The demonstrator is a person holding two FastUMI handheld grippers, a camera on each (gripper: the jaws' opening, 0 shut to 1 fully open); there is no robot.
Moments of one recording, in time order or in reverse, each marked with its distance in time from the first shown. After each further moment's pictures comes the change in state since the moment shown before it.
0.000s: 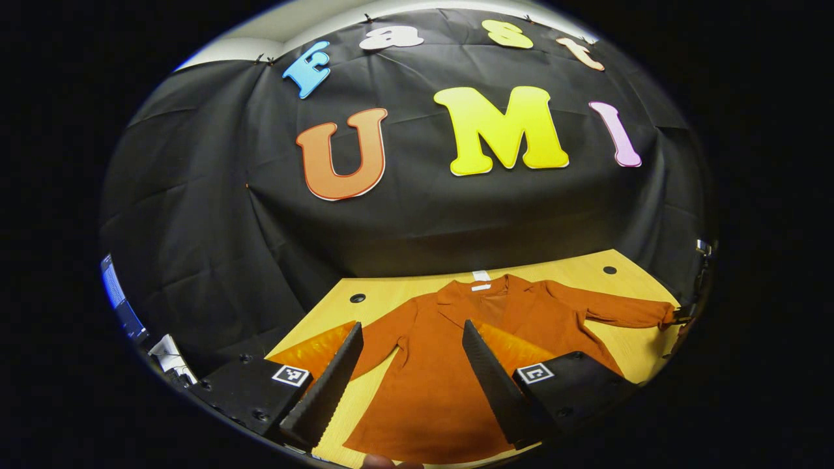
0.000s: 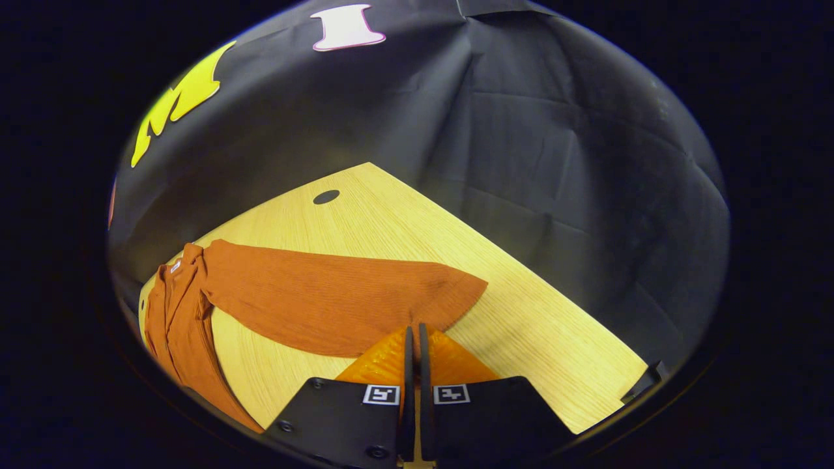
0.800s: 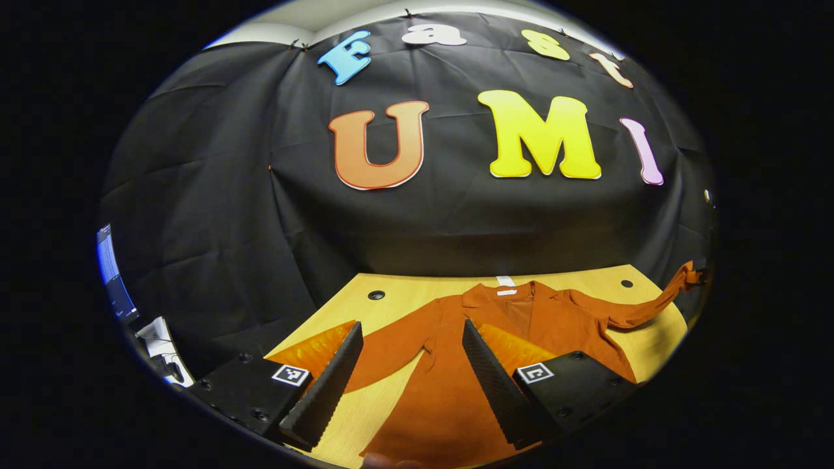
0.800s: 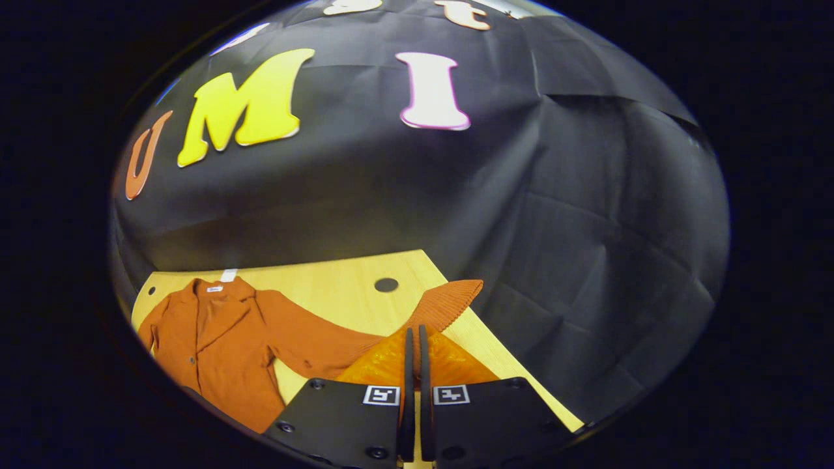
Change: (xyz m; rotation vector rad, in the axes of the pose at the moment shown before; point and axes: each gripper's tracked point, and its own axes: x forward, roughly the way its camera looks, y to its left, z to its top) left arm 0.027 0.070 -0.022 -0.099 -0.014 0.049; right arm -0.089 0.110 0.143 -0.248 -0.287 0.131
